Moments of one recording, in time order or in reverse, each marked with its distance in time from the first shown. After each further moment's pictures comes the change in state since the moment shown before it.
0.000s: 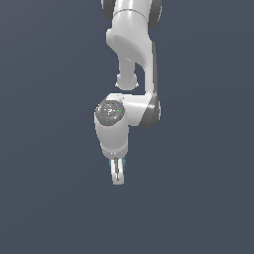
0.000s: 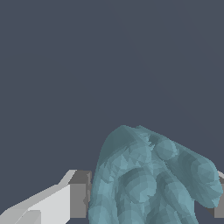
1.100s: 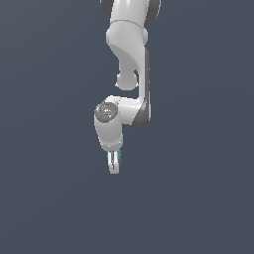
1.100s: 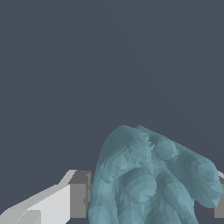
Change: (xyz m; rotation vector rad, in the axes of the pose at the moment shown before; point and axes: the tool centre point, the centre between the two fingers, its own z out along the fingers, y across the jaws) arm 0.013 0.054 0.050 0.000 -0.001 0.000
